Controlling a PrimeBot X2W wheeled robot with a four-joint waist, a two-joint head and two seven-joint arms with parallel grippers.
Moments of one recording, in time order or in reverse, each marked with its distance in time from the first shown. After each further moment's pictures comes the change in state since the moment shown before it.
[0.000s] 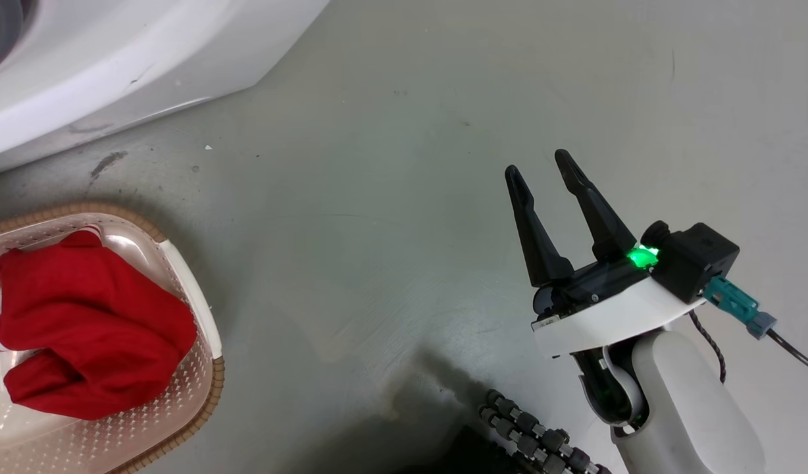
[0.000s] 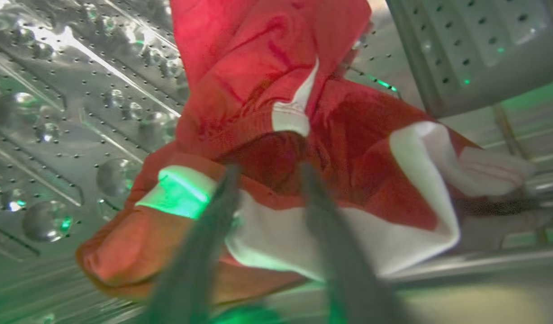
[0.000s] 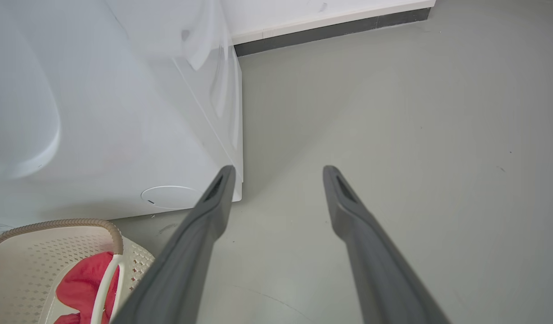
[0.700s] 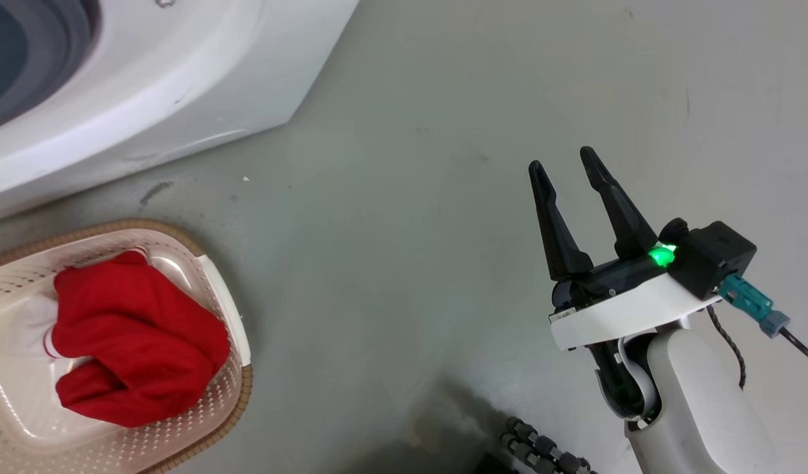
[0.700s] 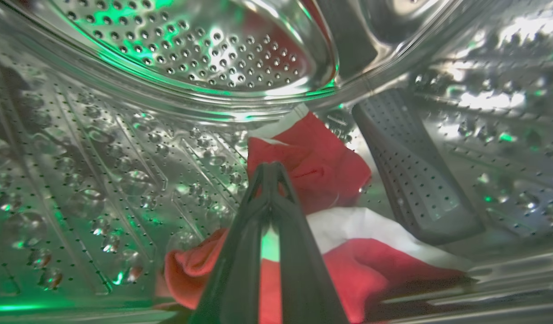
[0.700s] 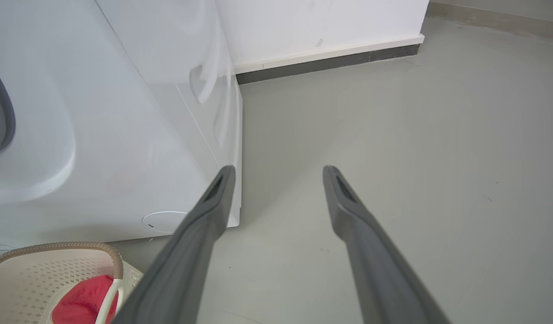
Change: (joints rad) left arm 0.060 -0.094 0.054 0.078 -0.031 0.143 -0.501; right arm 0.003 0.000 -0.058 0.018 -0.046 0.000 0.000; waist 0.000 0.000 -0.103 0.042
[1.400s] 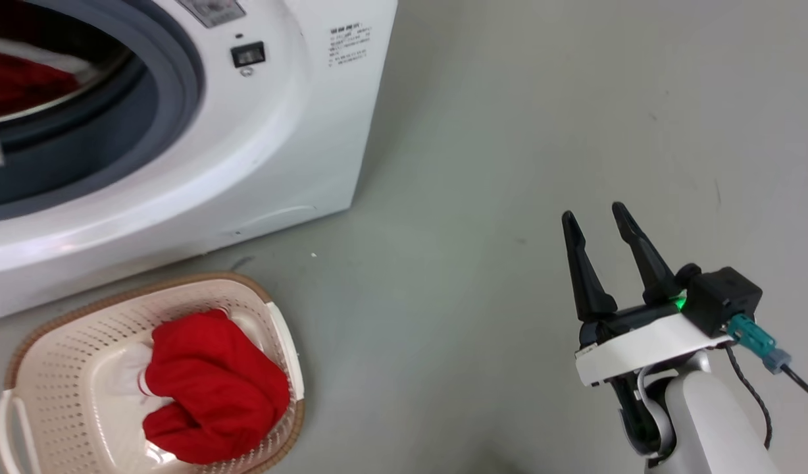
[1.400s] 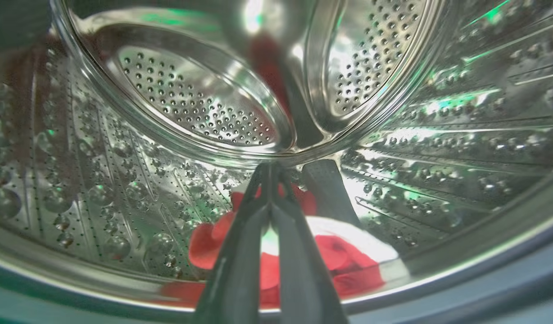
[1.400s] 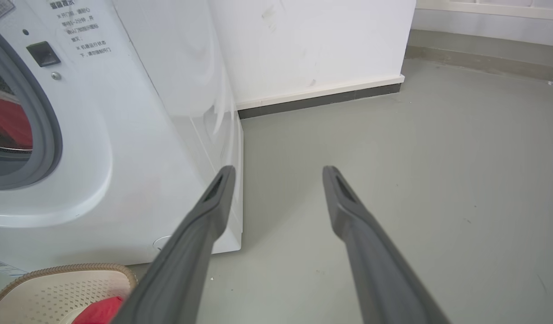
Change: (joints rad) left arm 0.220 -0.267 0.038 0.233 -0.149 0.011 -0.516; right arm 0.105 0.000 -0.092 0.049 -0.077 0.000 0.000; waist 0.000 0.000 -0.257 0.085
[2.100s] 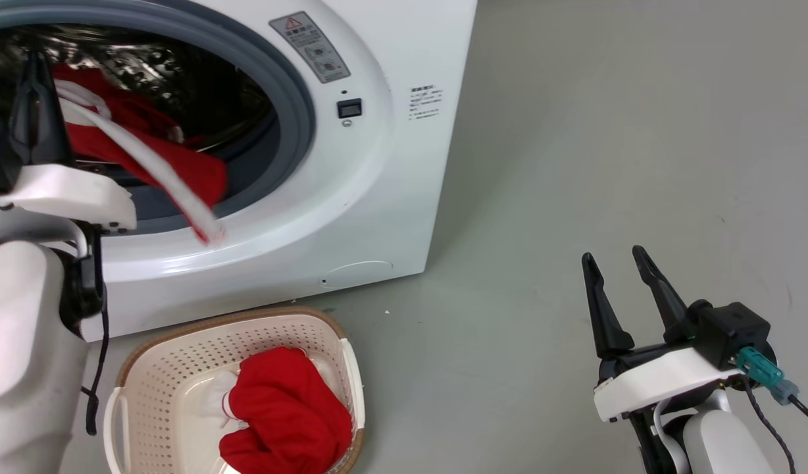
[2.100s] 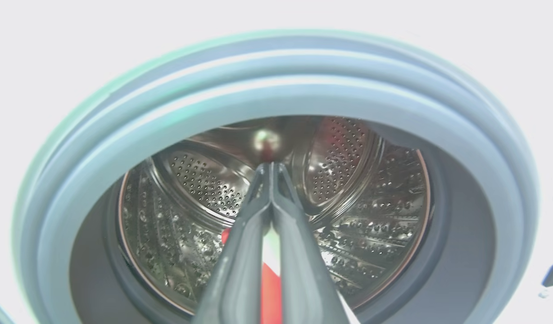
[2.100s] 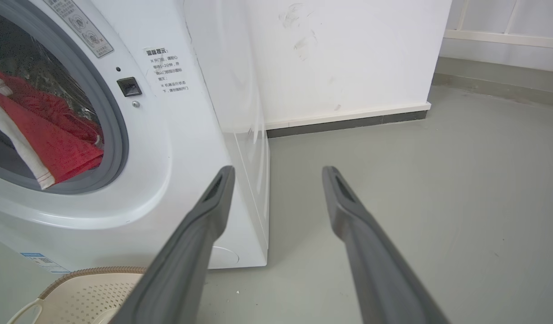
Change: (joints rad) left arm 0.311 -0.117 -0.004 -0.439 -0.044 0.091 -0.063; right arm 0.117 0.000 -0.063 -0.056 -0.068 0.000 0.068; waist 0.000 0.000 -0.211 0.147
